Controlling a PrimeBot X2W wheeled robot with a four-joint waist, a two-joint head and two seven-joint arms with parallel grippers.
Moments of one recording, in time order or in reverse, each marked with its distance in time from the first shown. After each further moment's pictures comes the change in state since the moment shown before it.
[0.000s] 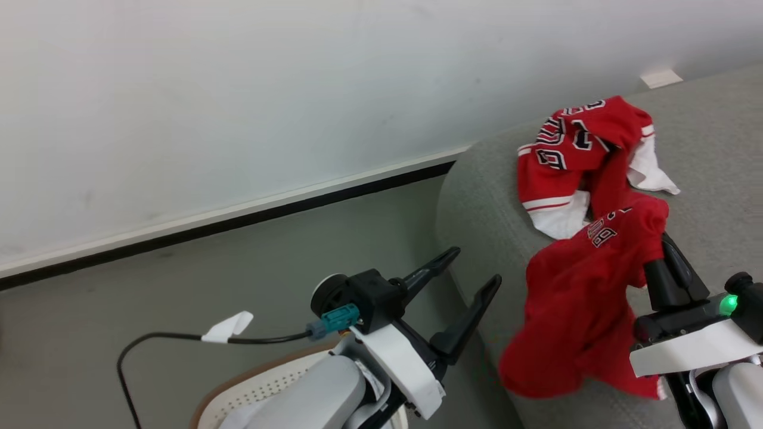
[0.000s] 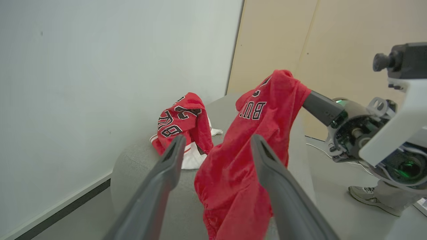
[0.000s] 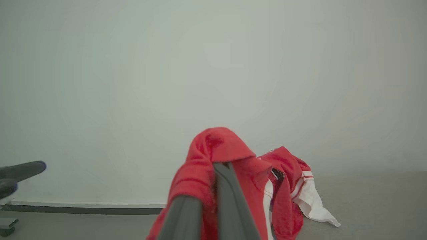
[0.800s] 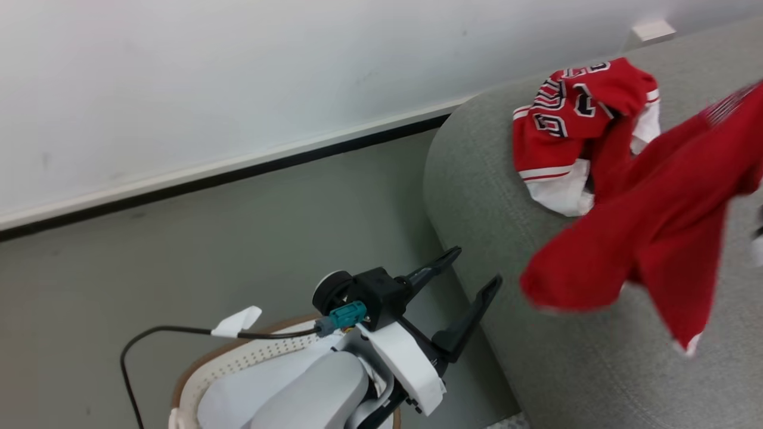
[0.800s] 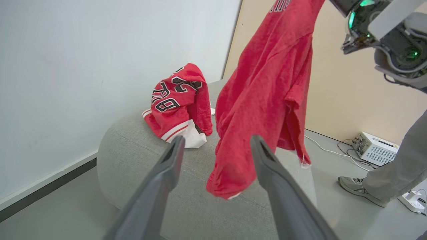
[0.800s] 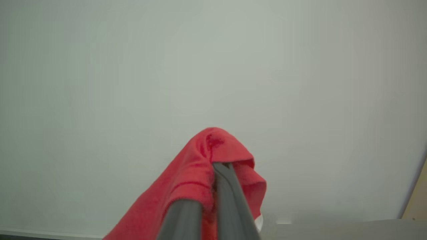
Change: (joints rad) left arm -0.013 -0.017 -0.002 0.048 0.036 -0.016 0.000; right arm -0.203 -0.190 -0.040 -0.017 0.115 0.000 0.009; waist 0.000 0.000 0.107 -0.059
